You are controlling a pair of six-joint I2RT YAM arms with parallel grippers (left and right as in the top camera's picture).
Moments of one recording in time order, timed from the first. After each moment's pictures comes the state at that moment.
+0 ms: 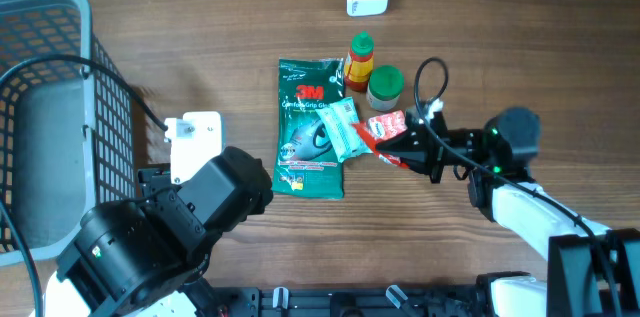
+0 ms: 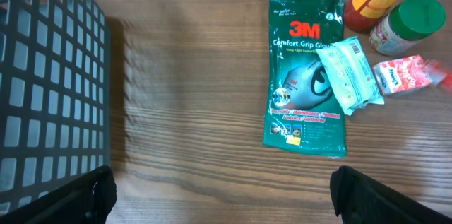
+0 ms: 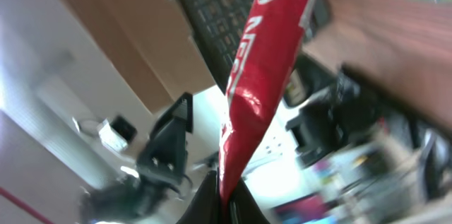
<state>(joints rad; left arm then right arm) -0.85 1.02 1.43 -1.54 -0.55 -0.77 0.08 1.44 0.40 1.17 -1.50 2.05</state>
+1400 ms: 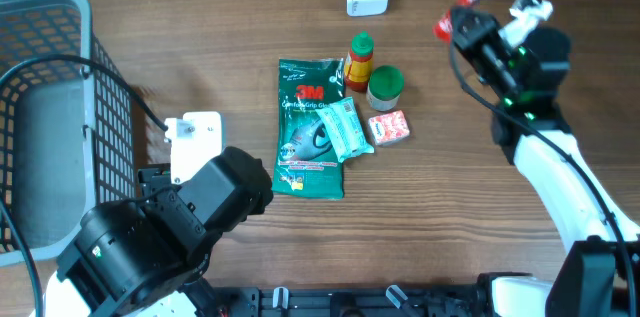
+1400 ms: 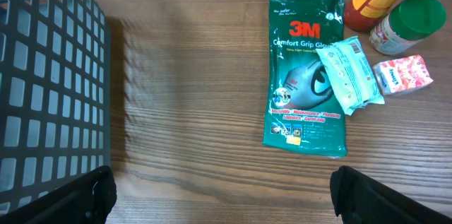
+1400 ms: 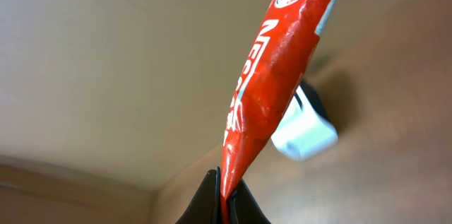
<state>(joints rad) -0.85 1.02 1.43 -1.54 -0.55 -0.77 0.03 1.47 0.88 0.40 -0.33 0.90</state>
